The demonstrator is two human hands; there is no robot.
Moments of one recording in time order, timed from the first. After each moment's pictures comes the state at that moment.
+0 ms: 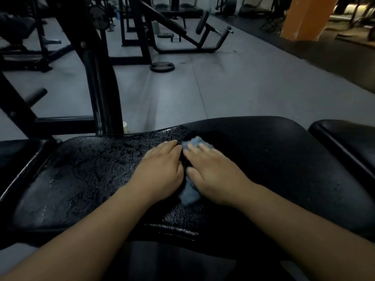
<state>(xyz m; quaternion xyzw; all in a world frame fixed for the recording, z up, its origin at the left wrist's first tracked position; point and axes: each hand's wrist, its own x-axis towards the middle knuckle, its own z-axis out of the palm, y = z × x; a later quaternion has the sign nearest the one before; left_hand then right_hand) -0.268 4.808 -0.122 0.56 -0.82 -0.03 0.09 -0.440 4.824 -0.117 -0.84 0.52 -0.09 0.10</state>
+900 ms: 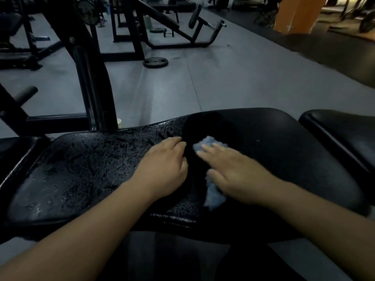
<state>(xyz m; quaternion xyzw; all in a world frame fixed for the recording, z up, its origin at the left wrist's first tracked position) -0.288 4.821 -0.118 0.54 -0.84 -0.03 0.10 -0.494 4.852 -0.109 -0.85 0.52 -0.06 0.09</state>
